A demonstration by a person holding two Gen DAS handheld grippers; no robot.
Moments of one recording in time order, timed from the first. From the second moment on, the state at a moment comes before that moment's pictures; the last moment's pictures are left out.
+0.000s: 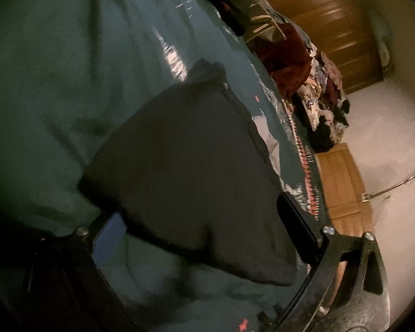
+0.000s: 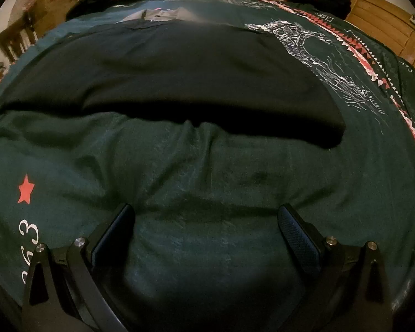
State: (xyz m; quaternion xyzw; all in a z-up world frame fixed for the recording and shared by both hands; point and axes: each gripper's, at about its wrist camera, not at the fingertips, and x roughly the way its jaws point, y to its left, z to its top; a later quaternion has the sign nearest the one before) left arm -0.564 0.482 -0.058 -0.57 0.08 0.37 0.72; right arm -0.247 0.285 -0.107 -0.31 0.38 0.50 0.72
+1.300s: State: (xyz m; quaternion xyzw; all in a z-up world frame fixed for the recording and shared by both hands) left arm -0.438 0.432 -0.001 -0.13 0.24 0.48 0.84; right arm -0.407 0.652 0.015 -0.40 0.45 0.67 0.43
